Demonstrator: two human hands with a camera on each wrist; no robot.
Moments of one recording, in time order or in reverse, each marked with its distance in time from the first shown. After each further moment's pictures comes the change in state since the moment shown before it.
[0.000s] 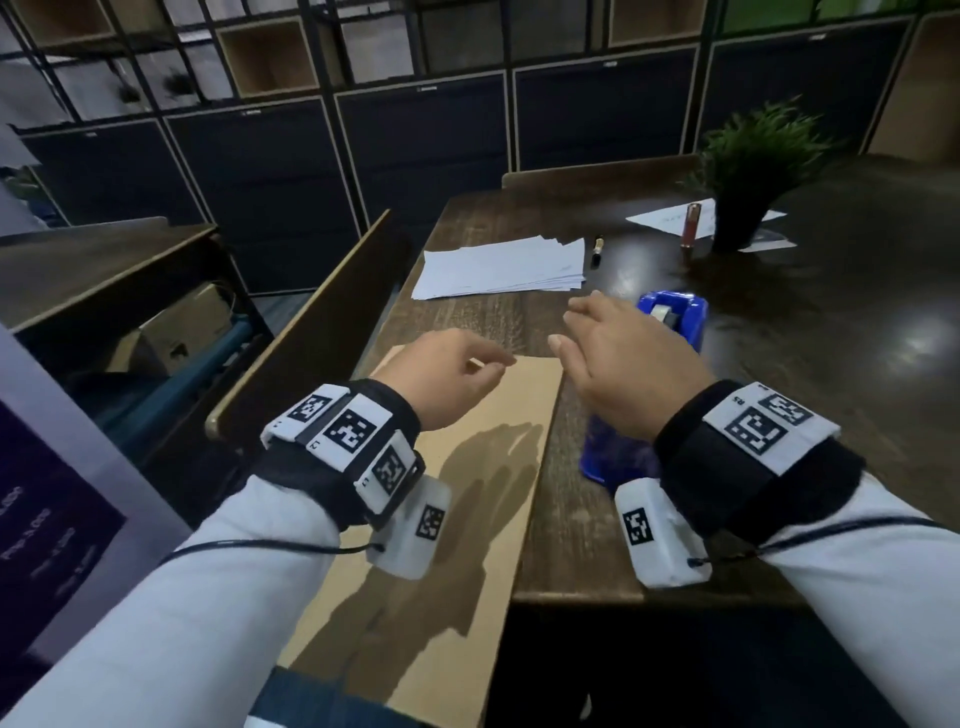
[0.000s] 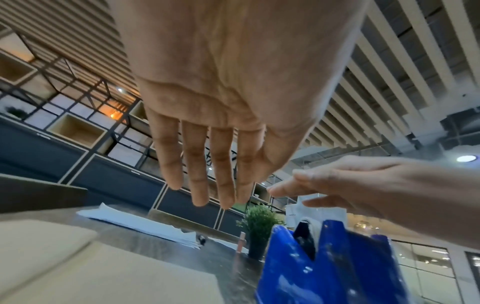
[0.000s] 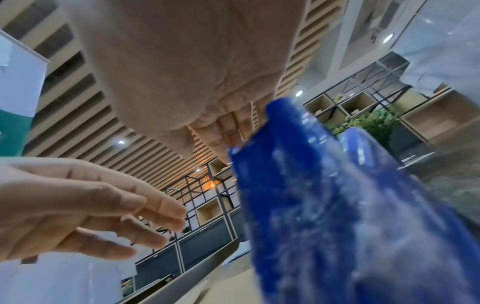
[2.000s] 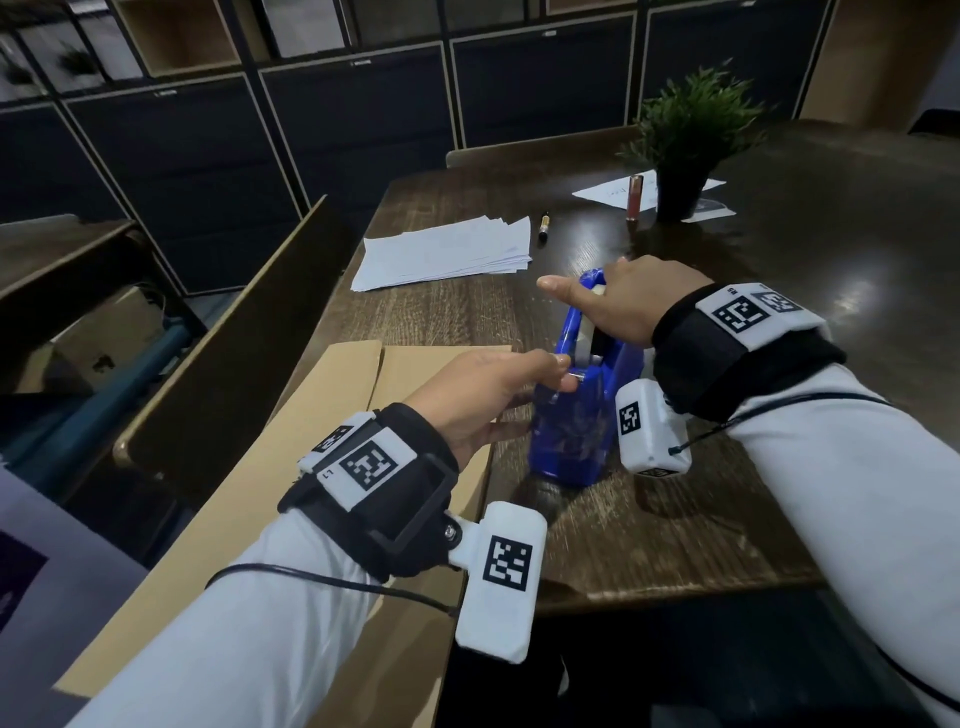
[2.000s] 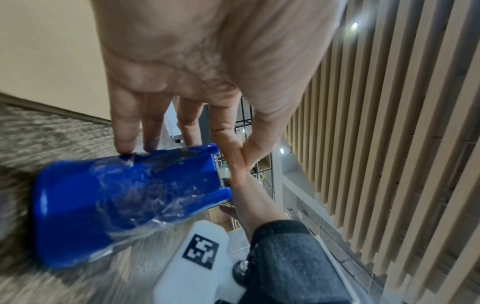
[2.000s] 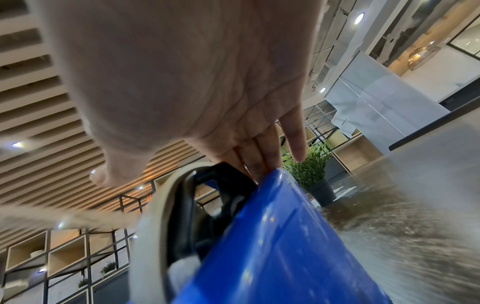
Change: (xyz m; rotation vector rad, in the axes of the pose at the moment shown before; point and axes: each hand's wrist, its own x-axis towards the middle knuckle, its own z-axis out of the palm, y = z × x) left_hand 0.019 0.065 0.053 -1.114 -0.234 -0.293; right_hand 0.029 0.075 -0.014 -0.078 -0.282 0.339
